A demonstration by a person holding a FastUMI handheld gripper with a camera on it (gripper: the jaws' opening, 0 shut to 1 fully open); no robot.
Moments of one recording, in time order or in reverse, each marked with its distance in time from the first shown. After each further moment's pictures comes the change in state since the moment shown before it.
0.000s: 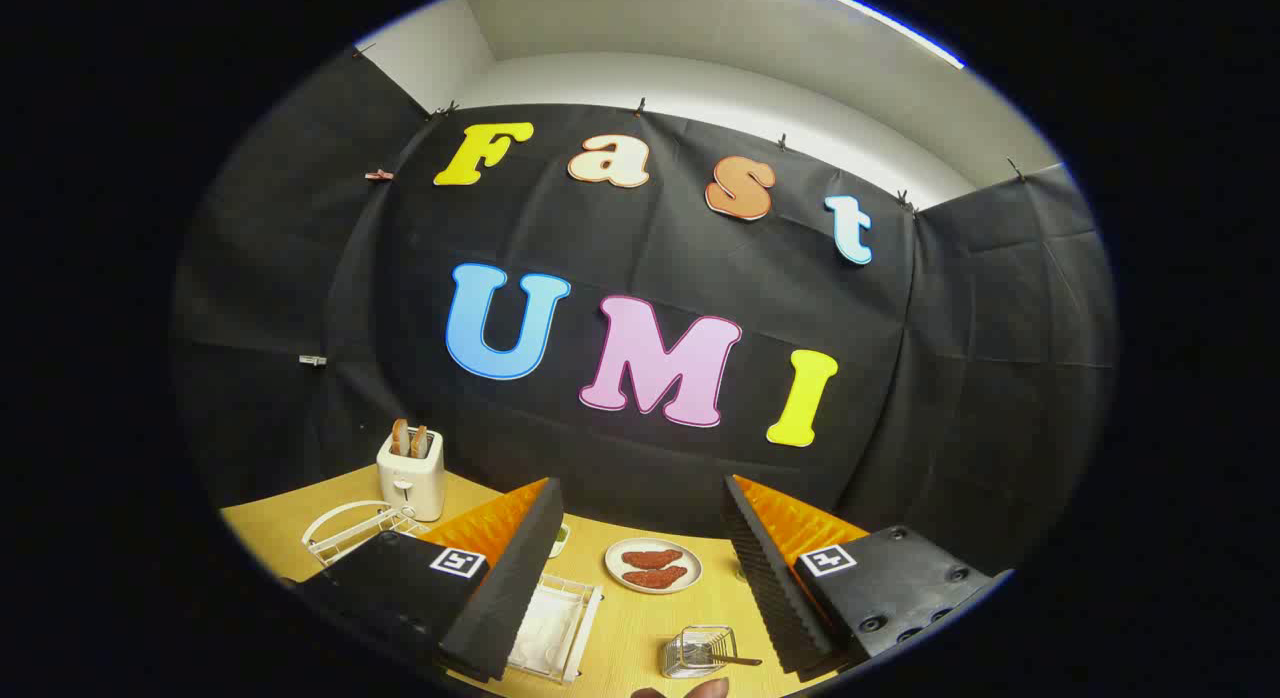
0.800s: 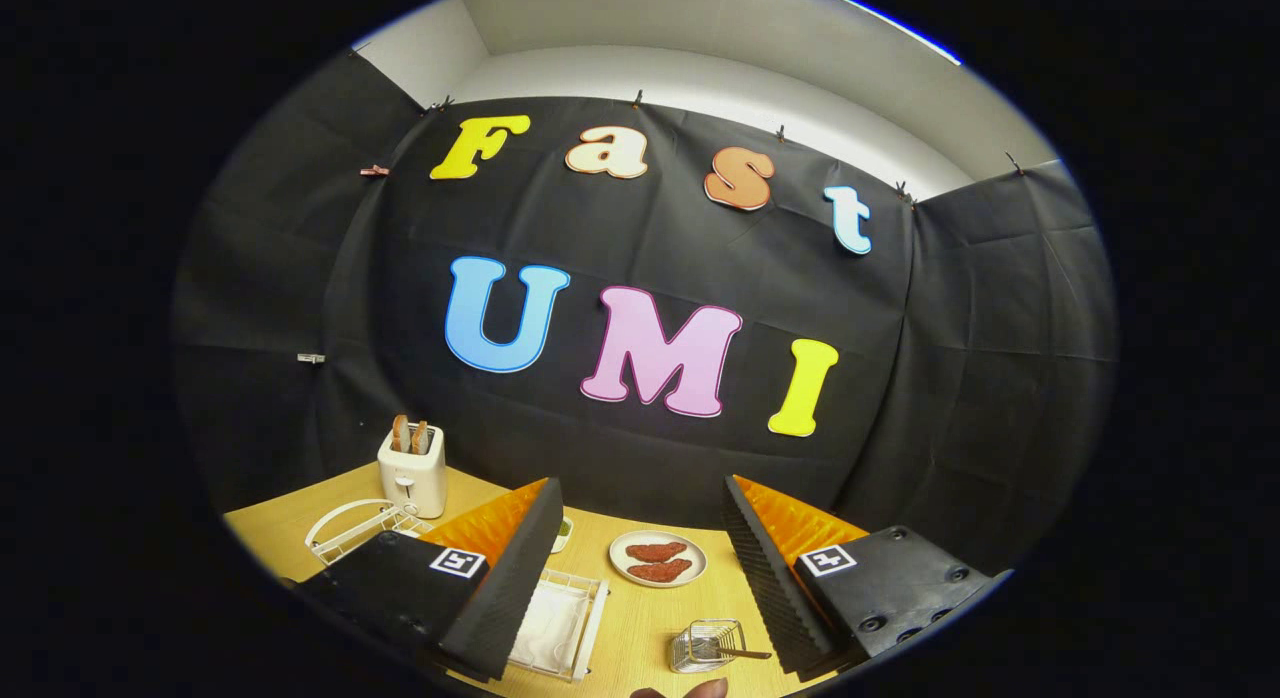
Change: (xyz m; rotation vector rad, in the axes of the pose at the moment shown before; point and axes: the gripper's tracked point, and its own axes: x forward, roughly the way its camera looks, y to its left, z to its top) arm 0.004 0.012 -0.005 0.016 0.041 -0.005
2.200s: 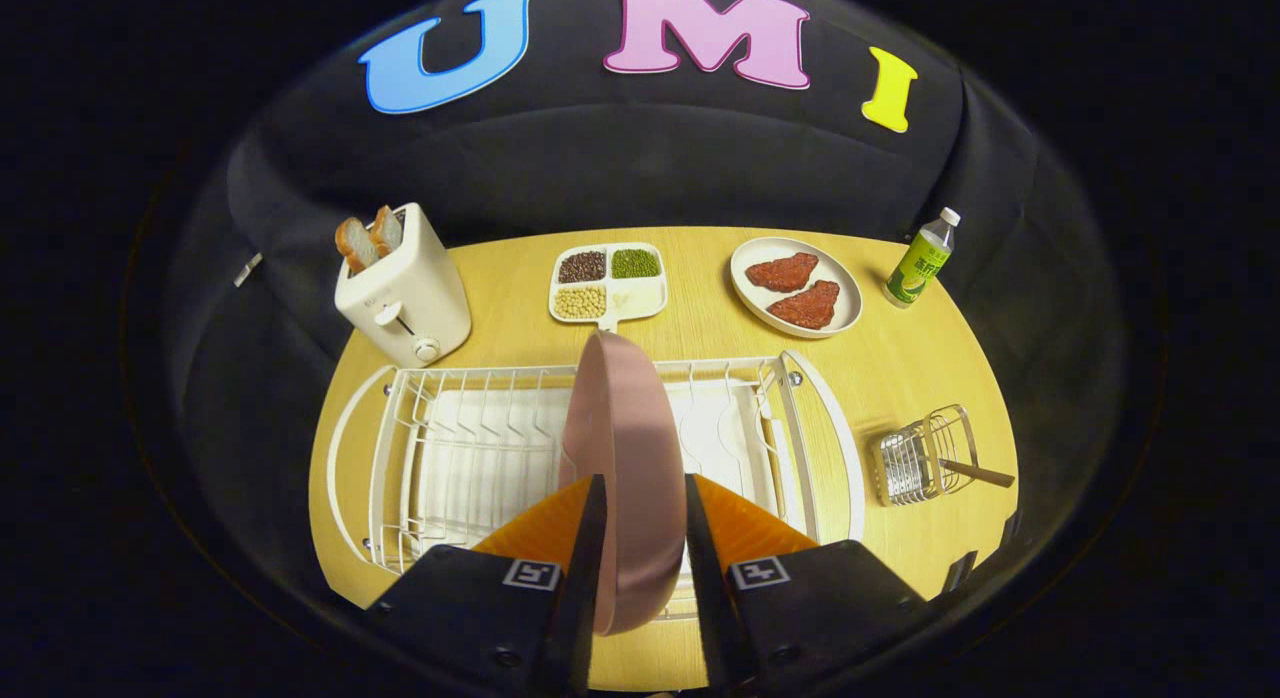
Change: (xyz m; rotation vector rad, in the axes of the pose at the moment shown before) arm 0.089 0.182 -0.250 0.220 0.962 -0.015
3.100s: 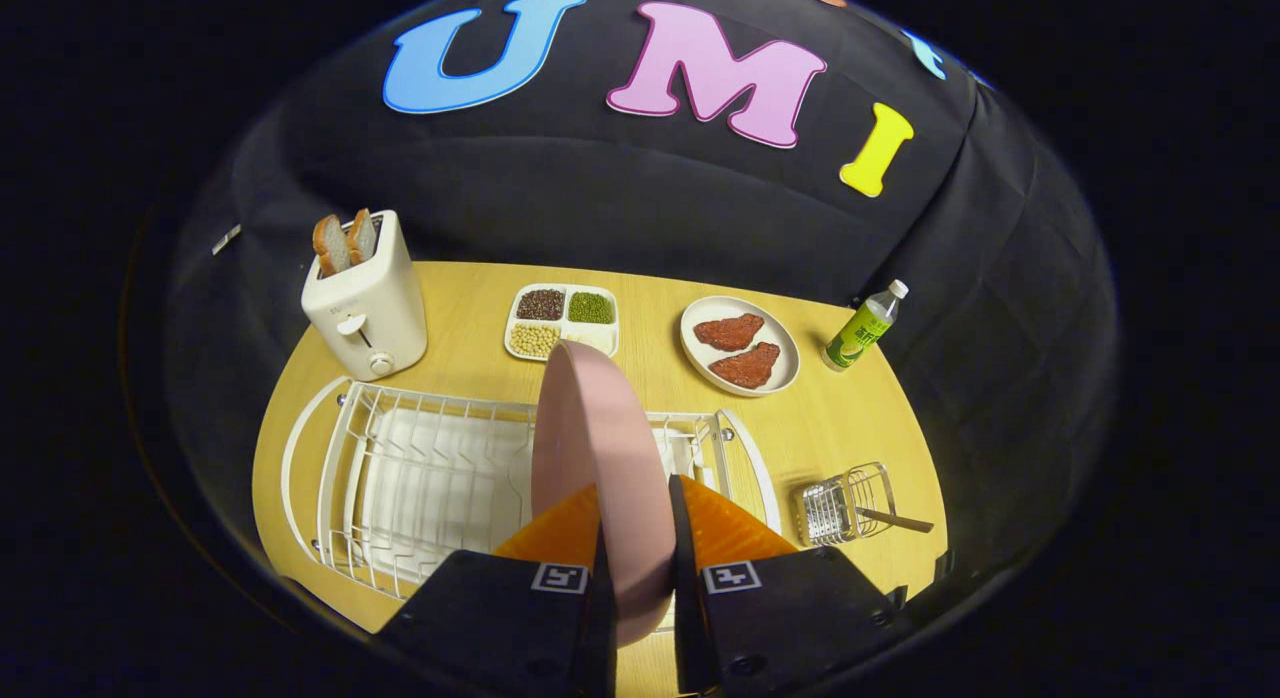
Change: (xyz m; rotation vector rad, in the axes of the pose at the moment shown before) arm -0.029 -0.030 0.036 -0.097 -0.133 -0.128
